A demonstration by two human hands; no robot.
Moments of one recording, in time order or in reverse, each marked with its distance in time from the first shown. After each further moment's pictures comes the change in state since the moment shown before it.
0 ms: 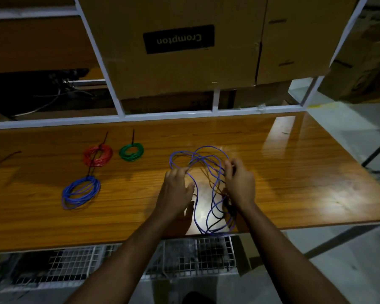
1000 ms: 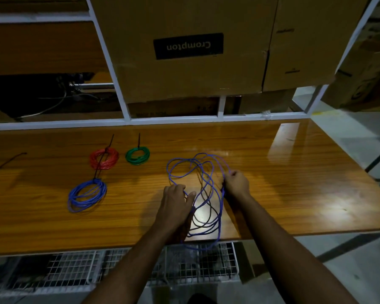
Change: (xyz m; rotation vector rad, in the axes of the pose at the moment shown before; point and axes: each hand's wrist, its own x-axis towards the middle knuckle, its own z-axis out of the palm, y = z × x) left_hand -0.016 -0.027 0.005 -0.016 -0.017 -0.150; right_hand 0.027 0.009 0.047 0.063 -0.267 0.415
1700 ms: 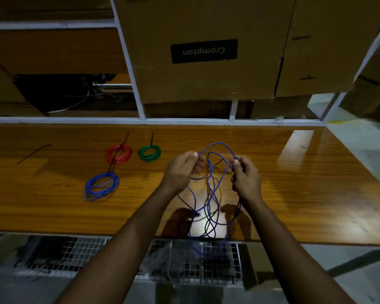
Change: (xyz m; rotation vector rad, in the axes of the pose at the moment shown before) left_hand 0.023 0.063 -0.086 -0.668 -0.029 0.073; right_hand -0.053 -0.038 -0.039 0.499 -0.096 -0.453
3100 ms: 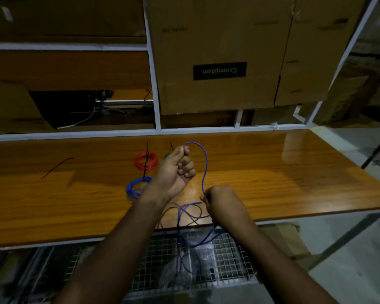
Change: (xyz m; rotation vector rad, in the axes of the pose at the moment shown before) left_hand -0.058 -0.002 -0.165 -1.144 -0.282 -0.241; right_hand -0.159 -0.128 0.167 -1.044 -0.326 0.026
